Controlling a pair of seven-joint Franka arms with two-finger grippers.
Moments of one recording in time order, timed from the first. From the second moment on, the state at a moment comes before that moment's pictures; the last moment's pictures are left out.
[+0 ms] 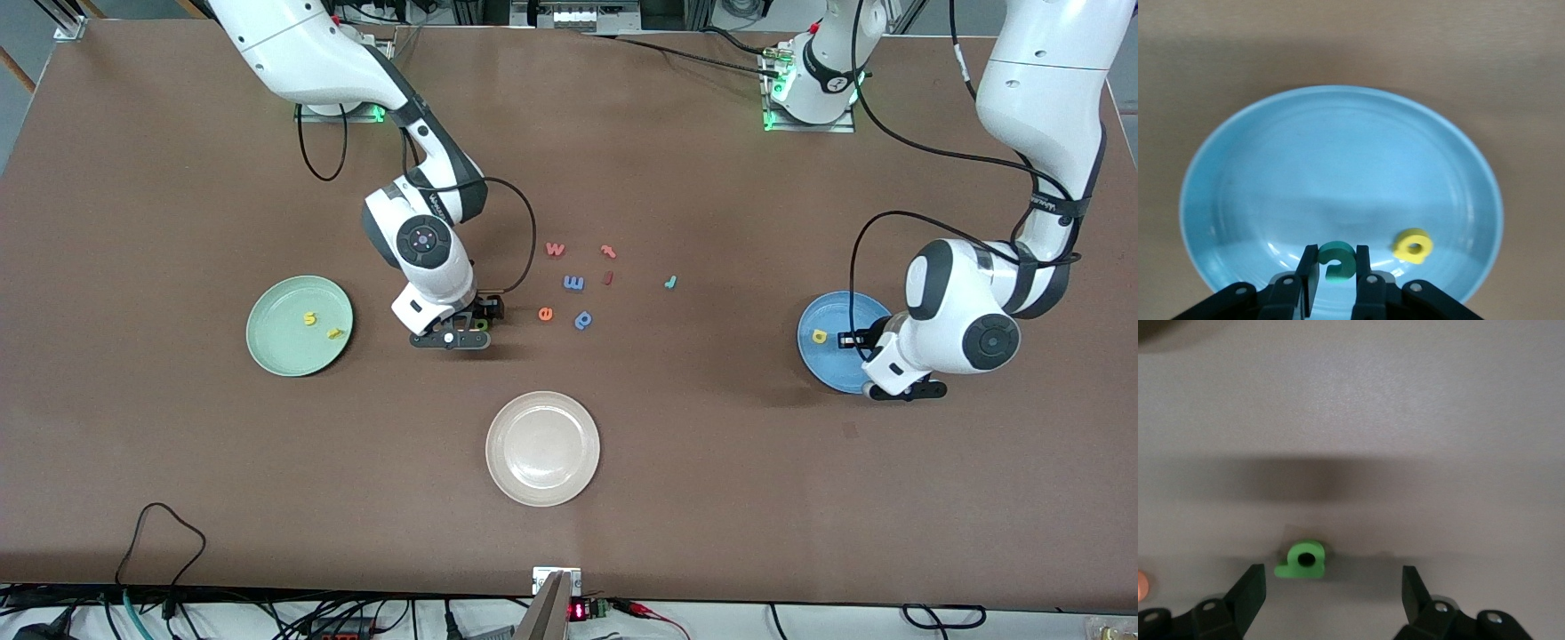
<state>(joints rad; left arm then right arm) 0.17 0.59 -0.16 -1.82 0.09 2.10 -0.11 0.47 0.63 0.10 -1.81 -0.13 2.41 0.63</state>
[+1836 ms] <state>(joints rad) -0.06 0.61 -0.51 -1.97 0.09 2.26 -0.24 0.51 0.67 0.09 -1.78 -0.13 2.40 0.63</state>
